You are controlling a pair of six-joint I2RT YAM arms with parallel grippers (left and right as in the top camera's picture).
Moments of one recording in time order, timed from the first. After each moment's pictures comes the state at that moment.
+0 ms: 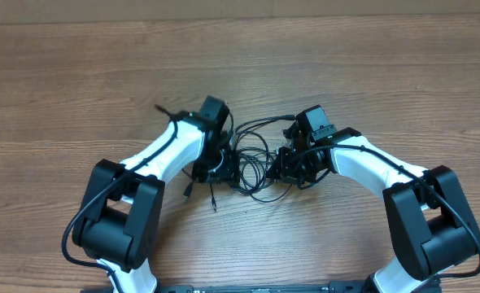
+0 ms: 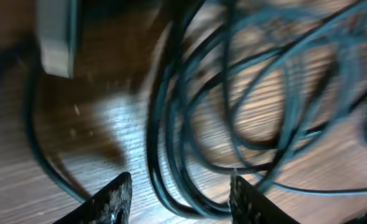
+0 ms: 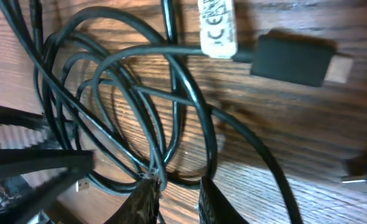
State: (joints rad) left arm -0.41 1.89 1.15 -0.84 0.35 -0.31; right arm 0.39 1.79 0.97 -0.51 -0.55 0.53
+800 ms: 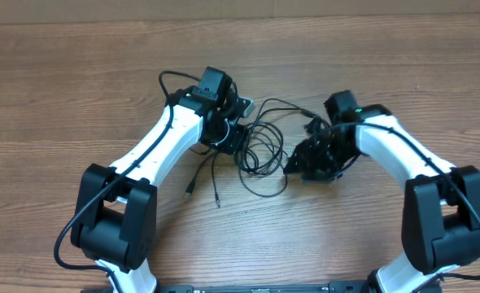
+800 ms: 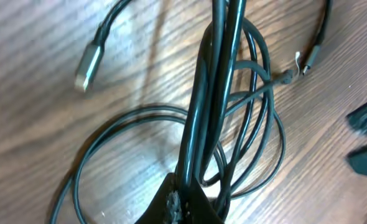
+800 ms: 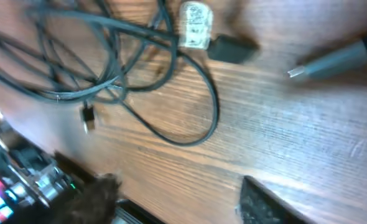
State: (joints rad) left arm -0.40 1.88 1.37 -0.80 0.37 0.05; right arm 0.21 1.79 1.14 -0.96 -0.62 0.25
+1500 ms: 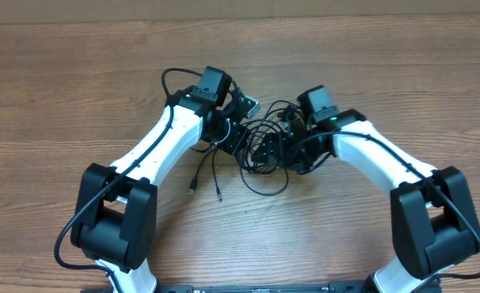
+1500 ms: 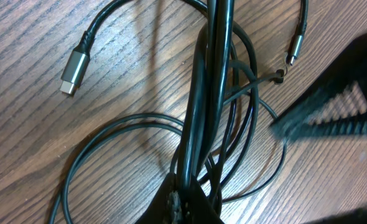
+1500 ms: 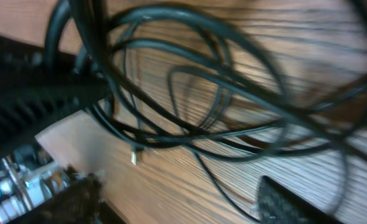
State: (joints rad) left arm -0.40 1.88 1.36 -0.78 0.41 0.17; right arm 0.39 1.79 1.13 -0.62 -0.64 0.42
